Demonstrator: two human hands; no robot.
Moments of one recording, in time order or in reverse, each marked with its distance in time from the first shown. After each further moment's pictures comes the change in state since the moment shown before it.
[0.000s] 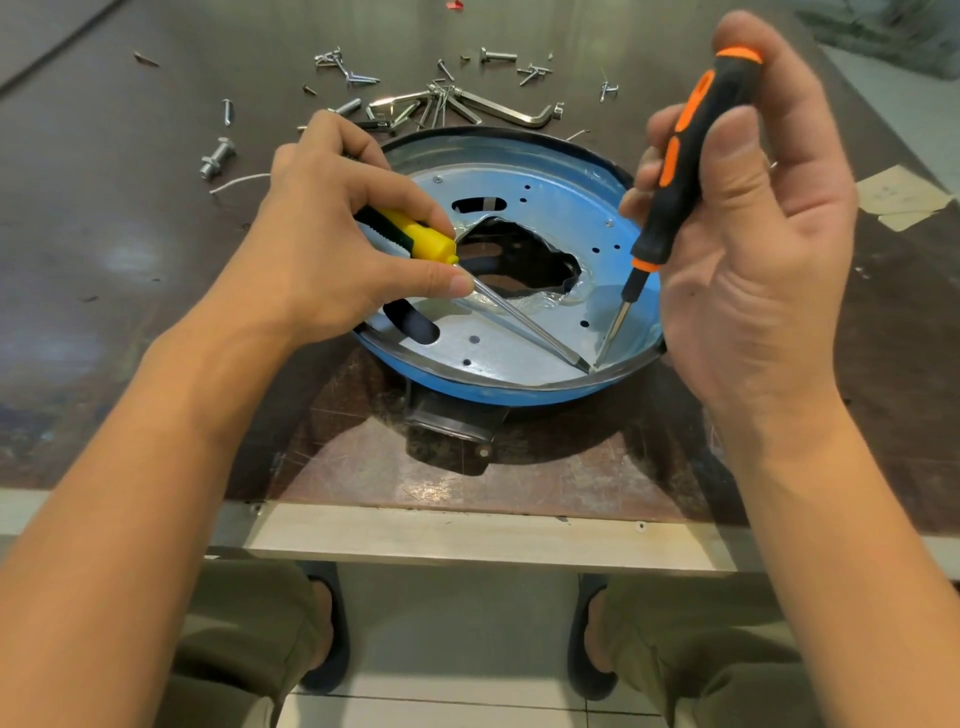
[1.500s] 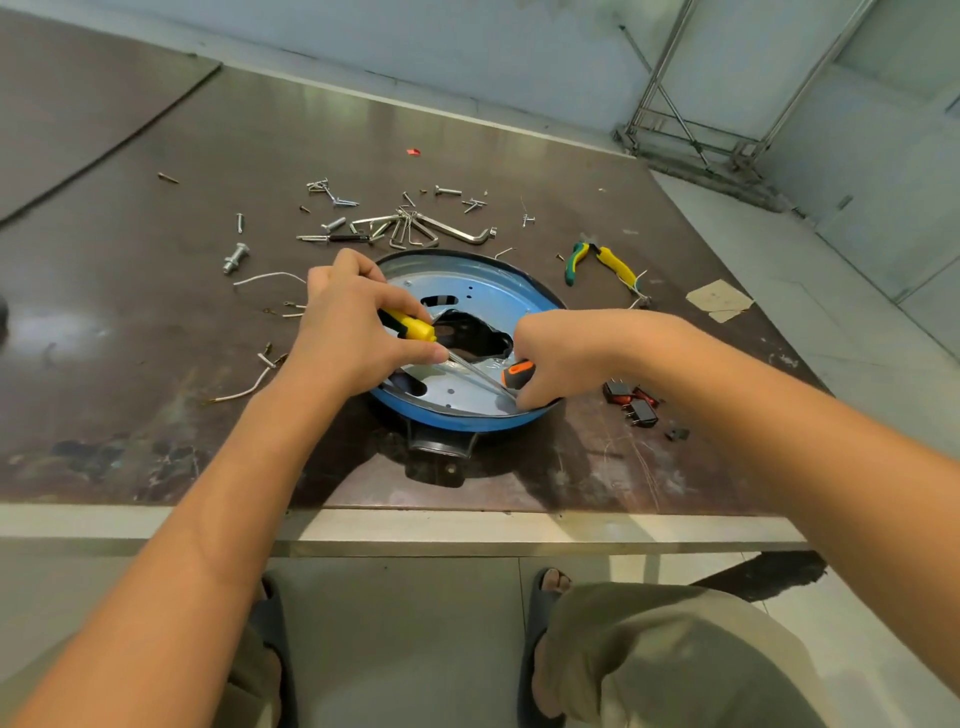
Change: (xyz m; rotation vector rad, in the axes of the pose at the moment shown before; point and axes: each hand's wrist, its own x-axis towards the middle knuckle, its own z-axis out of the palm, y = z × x) left_hand -0.004 0.004 0.007 -0.024 0.119 -0.066; right_hand 0.039 -0.041 0.024 -1.640 -1.106 0.533
